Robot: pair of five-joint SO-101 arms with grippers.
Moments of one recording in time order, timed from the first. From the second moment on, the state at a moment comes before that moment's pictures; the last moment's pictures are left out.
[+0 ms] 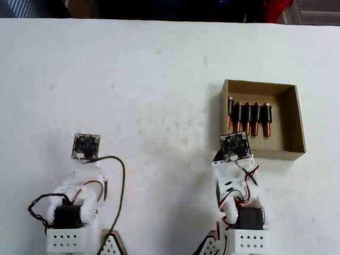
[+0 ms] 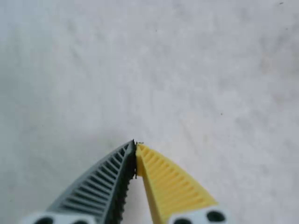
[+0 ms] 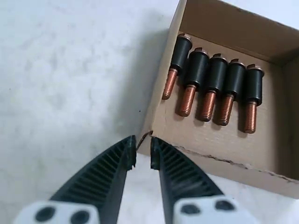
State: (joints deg) left arm -8.0 -104.1 97.1 73.3 -2.9; right arm -2.0 -102.6 96.4 52.5 17.4
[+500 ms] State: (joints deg) left arm -8.0 -104.1 97.1 73.3 -2.9; right arm -2.0 -102.6 96.4 58.2 17.4
